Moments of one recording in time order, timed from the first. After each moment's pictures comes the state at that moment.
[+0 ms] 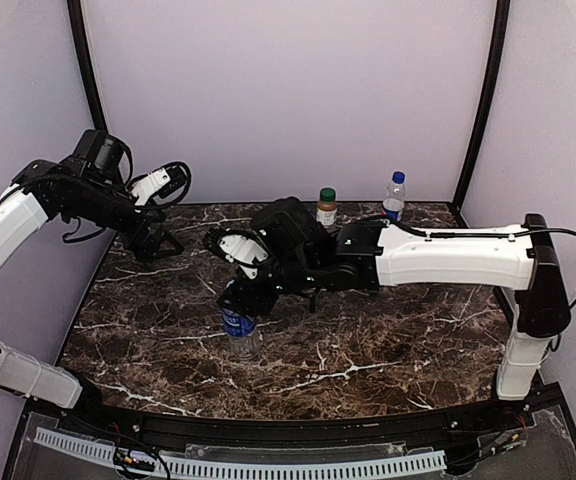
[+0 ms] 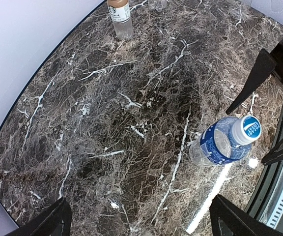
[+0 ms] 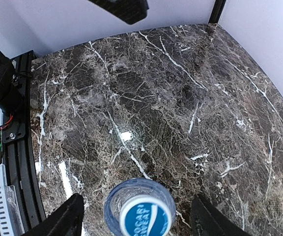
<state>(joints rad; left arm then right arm) -0.41 1.26 1.43 -1.05 0.30 0.47 1.20 1.85 1.59 -0.37 0.01 -0.05</state>
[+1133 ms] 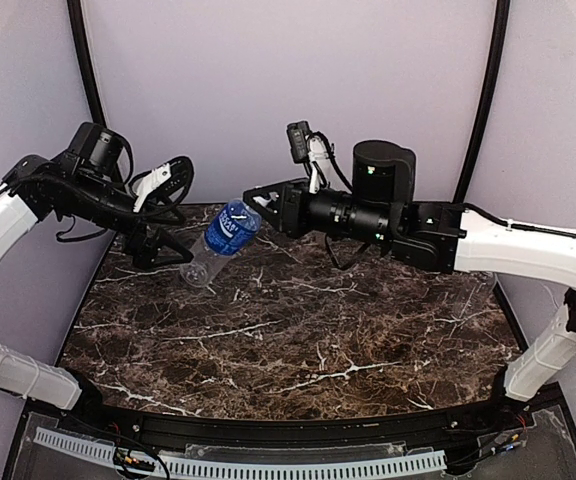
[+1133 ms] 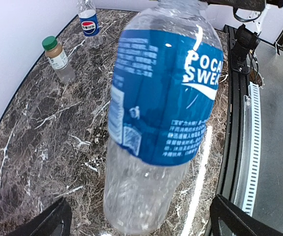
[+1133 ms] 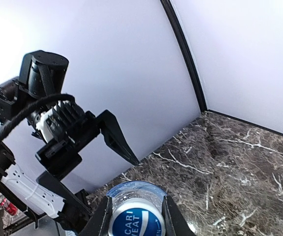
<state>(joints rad) -0.50 1.23 1.49 -1.10 0.53 0.50 1.10 1.53 1.37 0.09 -0.03 0.38</state>
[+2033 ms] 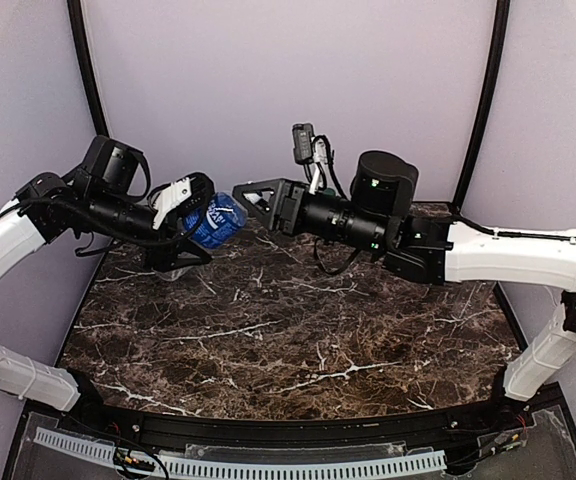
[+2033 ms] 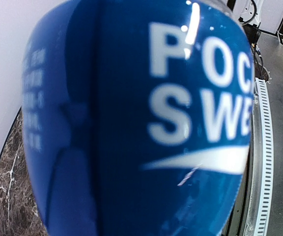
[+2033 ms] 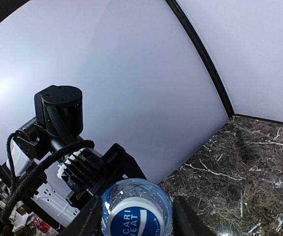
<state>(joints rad) -0.66 1.19 1.36 -0.90 0.42 0.48 1.11 1.55 1.29 0.38 -0.10 0.57</state>
